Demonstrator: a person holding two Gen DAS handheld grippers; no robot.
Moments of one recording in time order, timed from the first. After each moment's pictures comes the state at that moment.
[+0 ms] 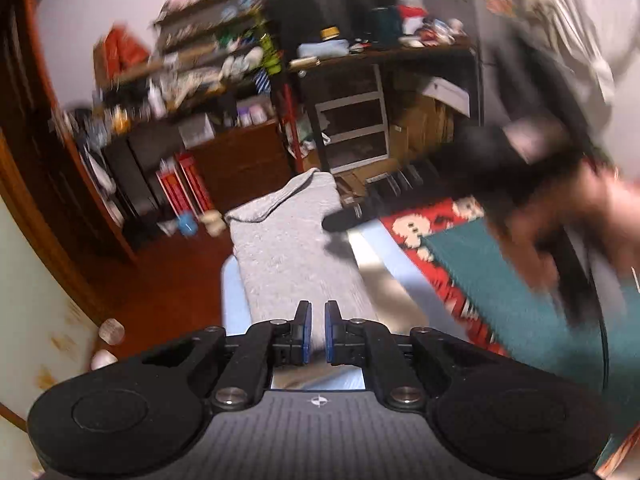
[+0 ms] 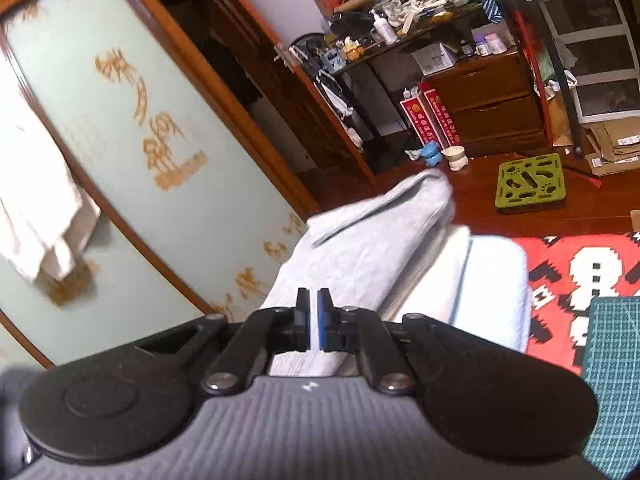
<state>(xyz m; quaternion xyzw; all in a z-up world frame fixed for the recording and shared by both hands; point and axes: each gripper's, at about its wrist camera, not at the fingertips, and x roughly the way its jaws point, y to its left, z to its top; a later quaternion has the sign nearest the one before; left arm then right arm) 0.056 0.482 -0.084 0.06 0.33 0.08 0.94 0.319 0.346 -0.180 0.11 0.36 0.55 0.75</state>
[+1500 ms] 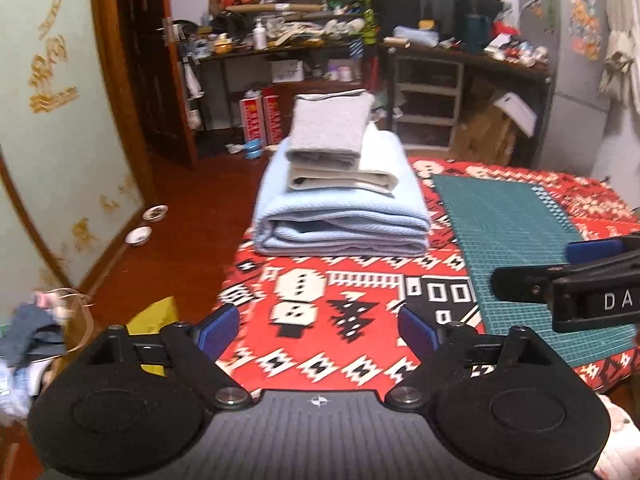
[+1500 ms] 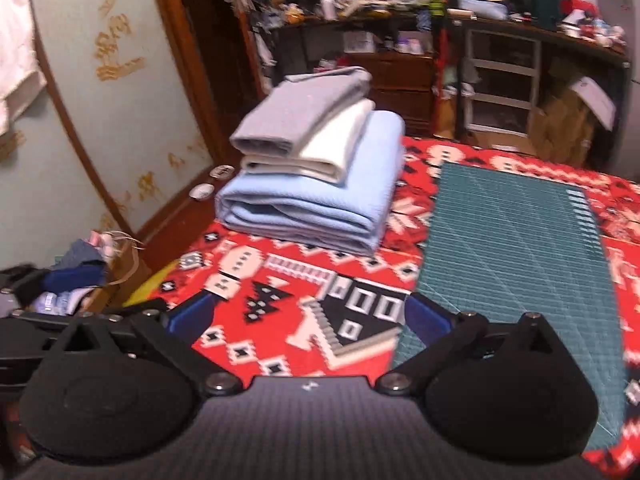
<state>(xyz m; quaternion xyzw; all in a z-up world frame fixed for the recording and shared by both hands) -0.141 0.371 -0.108 -0.04 0.35 0.23 0.91 0.033 0.154 -0.165 -0.08 0.36 0.41 0.84</state>
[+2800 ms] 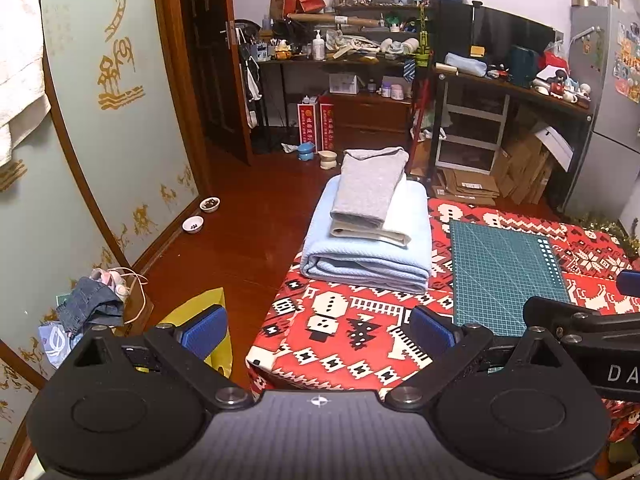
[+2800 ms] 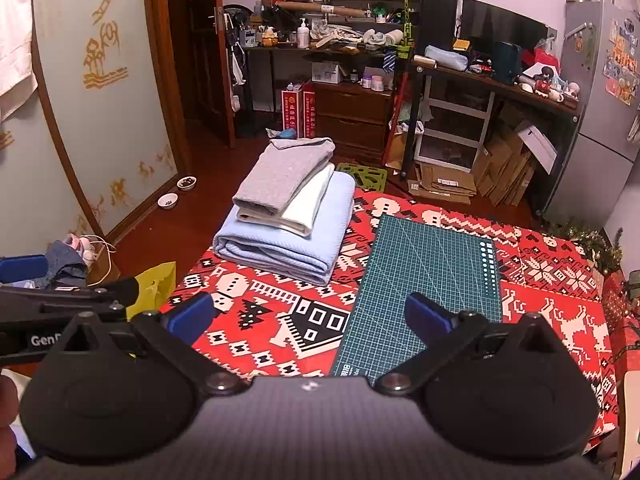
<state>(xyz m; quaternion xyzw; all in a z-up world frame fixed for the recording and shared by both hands) -0.191 0.325 0.036 -0.08 0.34 0.30 0.89 -0.044 0.098 0.019 -0.13 0.33 0.36 0.86</state>
